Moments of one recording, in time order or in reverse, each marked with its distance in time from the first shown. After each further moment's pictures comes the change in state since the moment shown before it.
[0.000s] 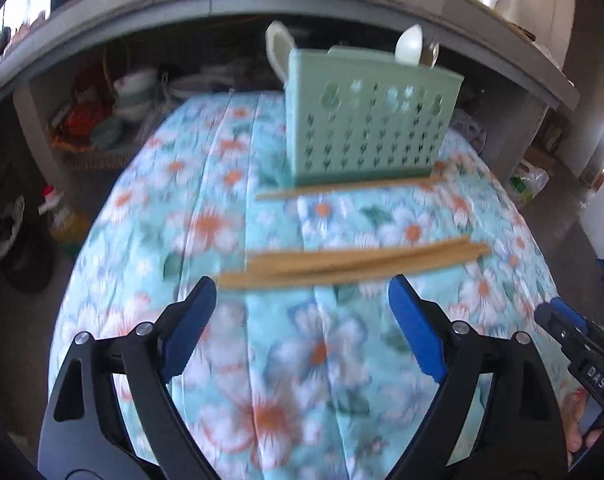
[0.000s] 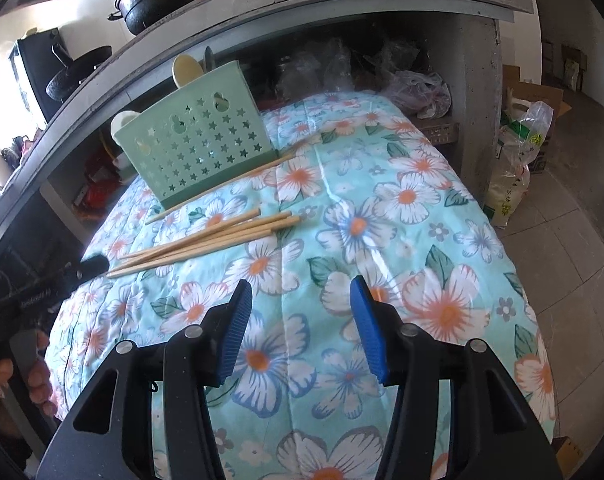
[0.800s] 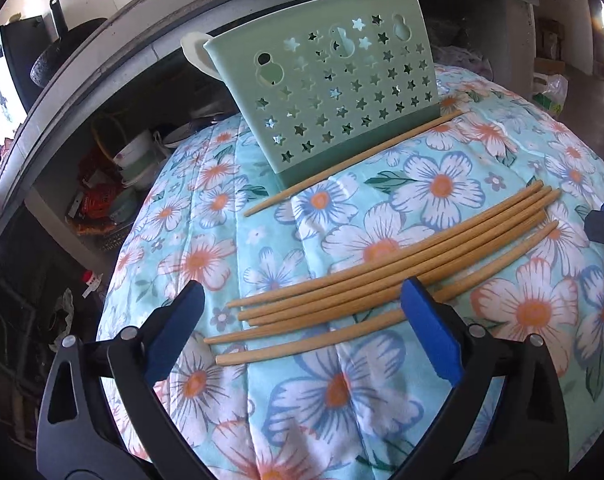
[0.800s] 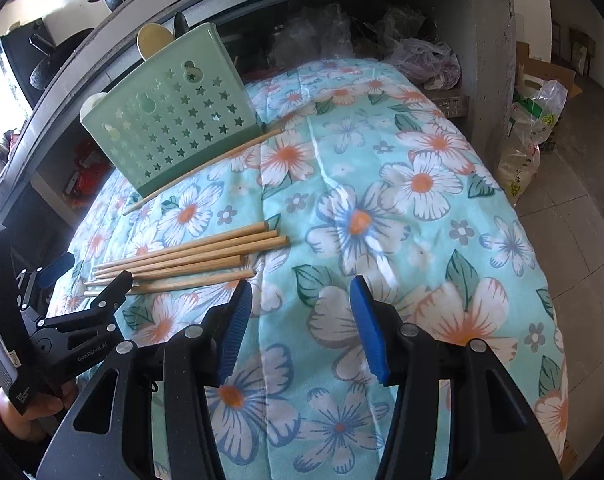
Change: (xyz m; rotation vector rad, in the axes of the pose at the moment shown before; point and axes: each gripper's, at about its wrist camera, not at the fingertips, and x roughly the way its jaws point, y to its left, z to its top) left arm 0.046 -0.038 -0.020 0.325 -0.013 0.189; right arm 0.042 -0.005 0.011 0.008 0.118 0.008
